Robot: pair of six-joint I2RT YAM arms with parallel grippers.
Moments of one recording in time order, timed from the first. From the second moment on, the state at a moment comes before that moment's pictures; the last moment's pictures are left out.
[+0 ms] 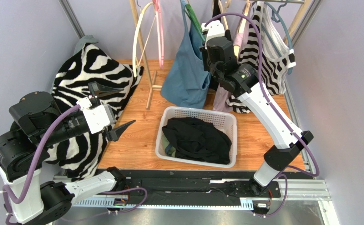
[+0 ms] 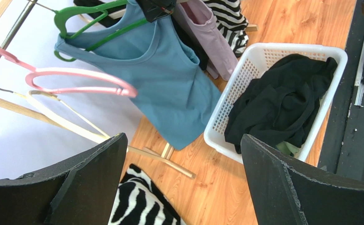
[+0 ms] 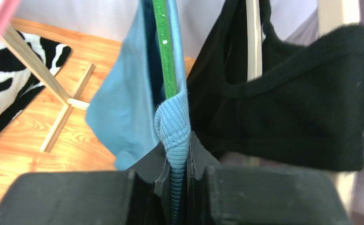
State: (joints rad) left arm -0.71 0.98 2.00 -1.22 0.31 0.64; right arm 0.71 1.66 2.06 -0.72 0.56 0.05
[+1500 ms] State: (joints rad) left arm -0.70 0.97 2.00 -1.24 0.32 0.64; right arm 0.69 1.16 1.68 -0.55 0.28 0.11
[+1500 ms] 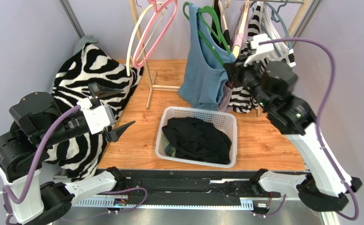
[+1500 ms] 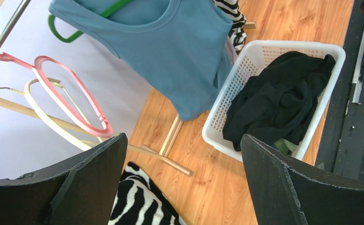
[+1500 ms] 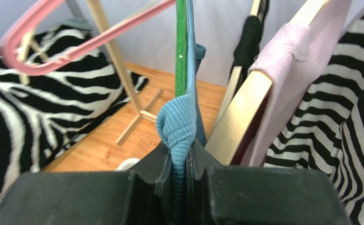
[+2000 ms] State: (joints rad) left arm -0.68 0.99 2.01 -1.24 0.34 0.64; right arm 0.69 0.96 2.04 -0.68 -0.02 0.10
